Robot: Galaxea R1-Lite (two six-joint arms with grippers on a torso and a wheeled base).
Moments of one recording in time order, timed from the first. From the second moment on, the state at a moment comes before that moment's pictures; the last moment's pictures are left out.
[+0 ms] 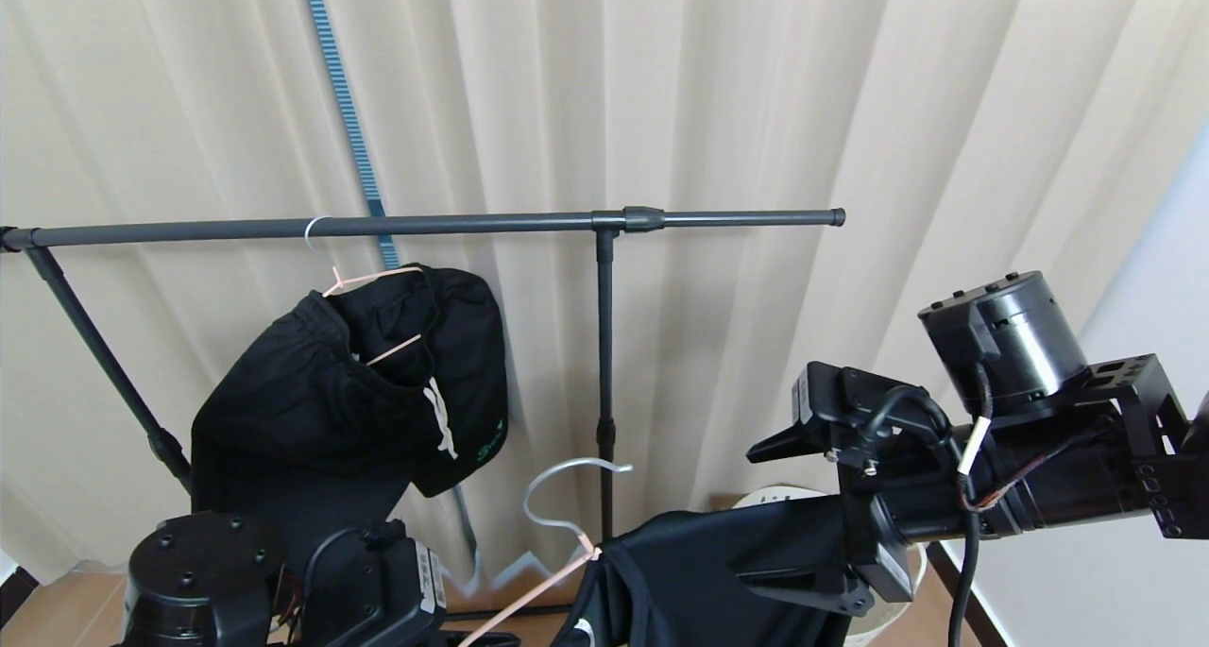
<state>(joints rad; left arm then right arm) -0.63 1.60 -0.12 -0.94 -0.44 0.29 0.56 1.62 -0.89 0.08 0.43 -0.52</state>
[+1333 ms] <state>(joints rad) -0.59 1.59 -0.13 -0.94 -0.44 0.29 0.60 1.58 -0.87 0.09 0.42 -0.52</state>
